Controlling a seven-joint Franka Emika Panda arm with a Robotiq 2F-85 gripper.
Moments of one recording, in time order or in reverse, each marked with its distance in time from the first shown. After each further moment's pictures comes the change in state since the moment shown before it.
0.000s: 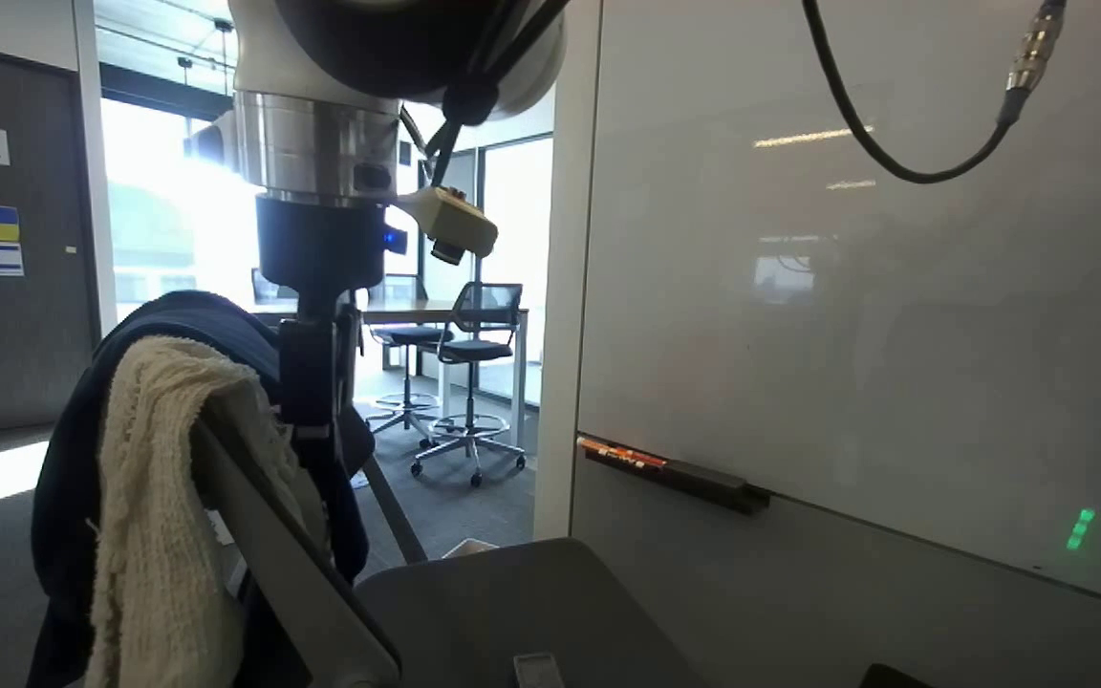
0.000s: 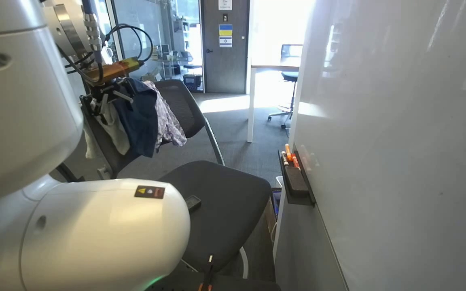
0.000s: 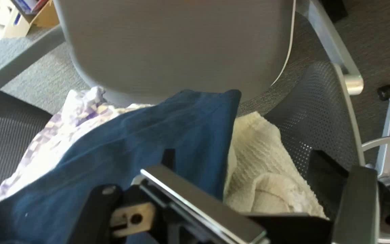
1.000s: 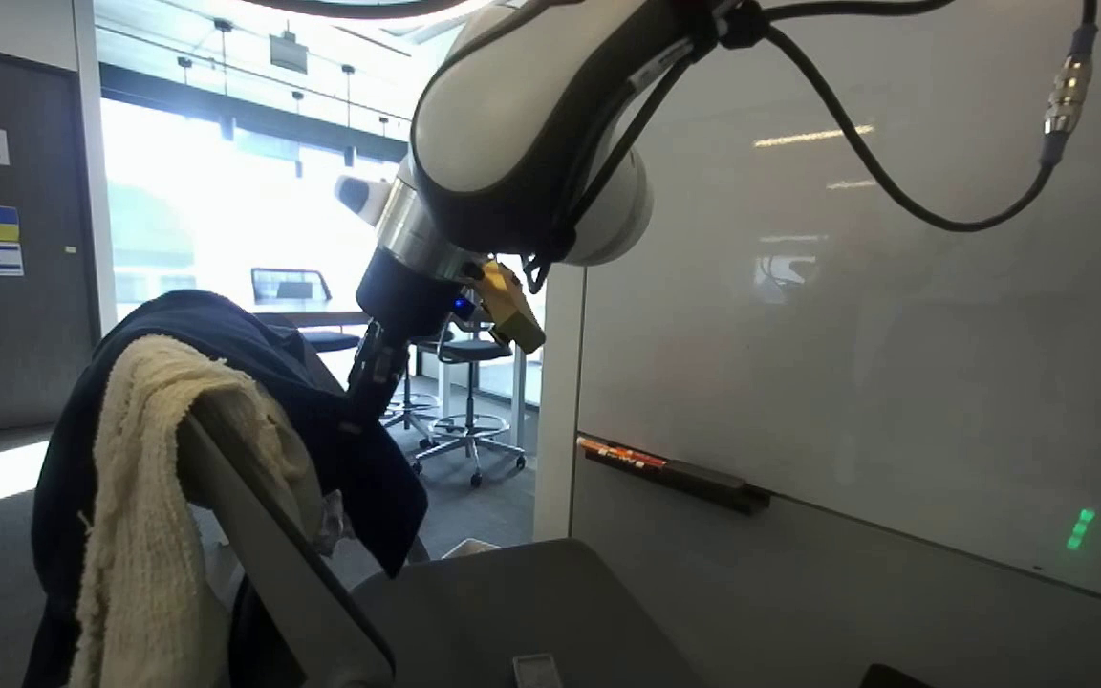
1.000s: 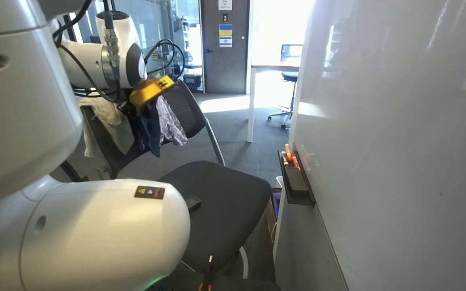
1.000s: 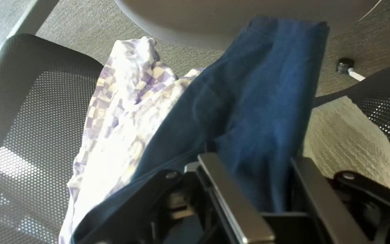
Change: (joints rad) arm -0.005 -0.009 -0.173 -0.228 0.270 0.589 -0.386
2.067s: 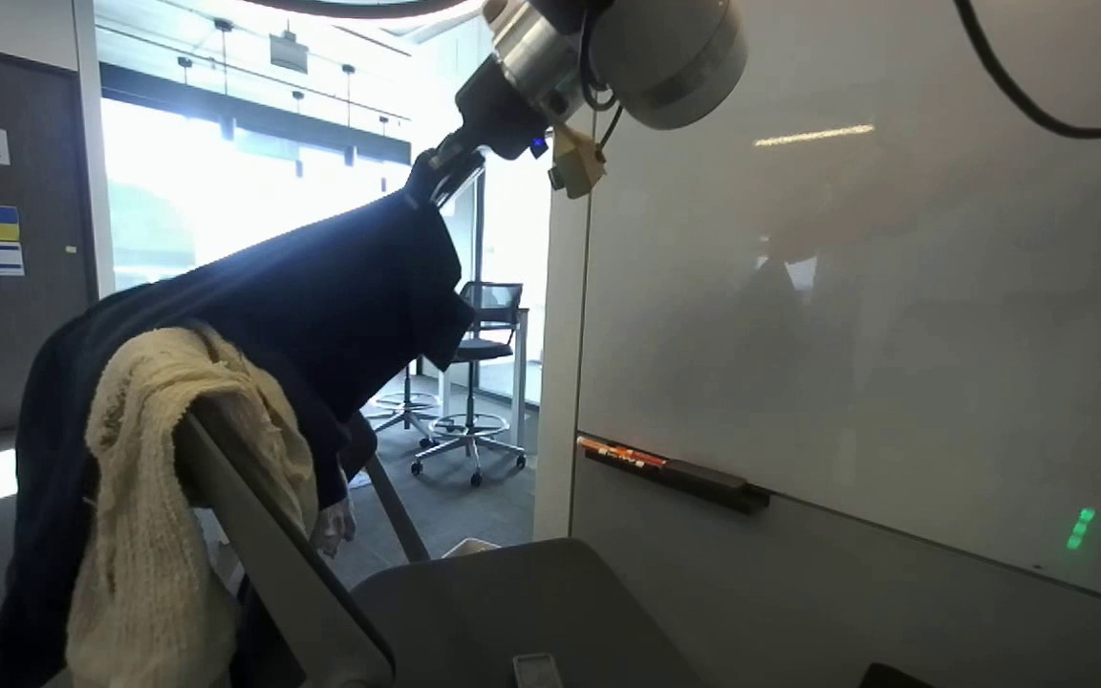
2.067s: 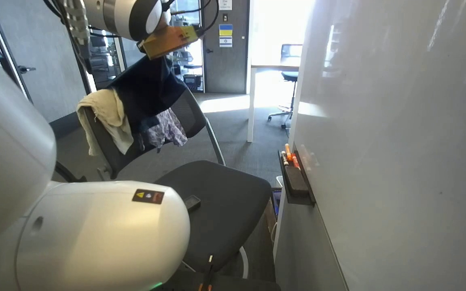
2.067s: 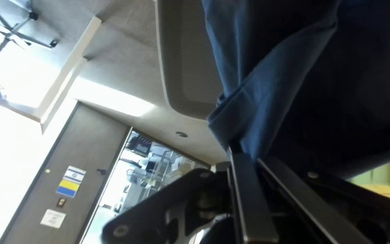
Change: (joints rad) arm -0.058 -0.270 -0.083 0.032 0.292 0.079 -0.049
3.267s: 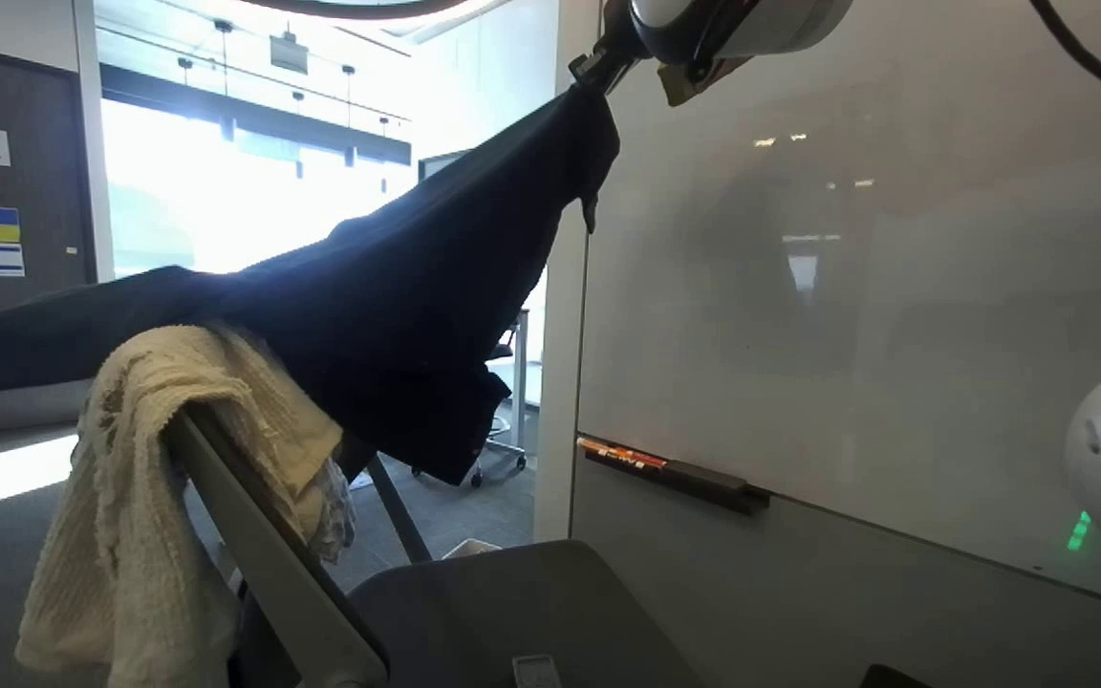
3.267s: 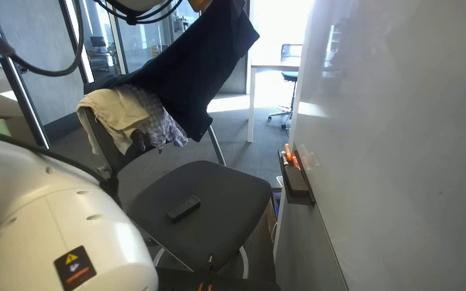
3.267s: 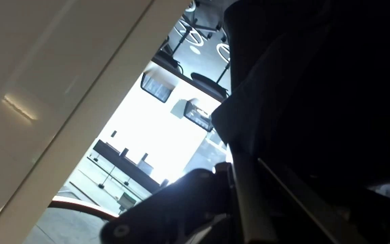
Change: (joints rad) arm -0.833 -0.219 0.367 0.049 -0.435 0.115 0.503
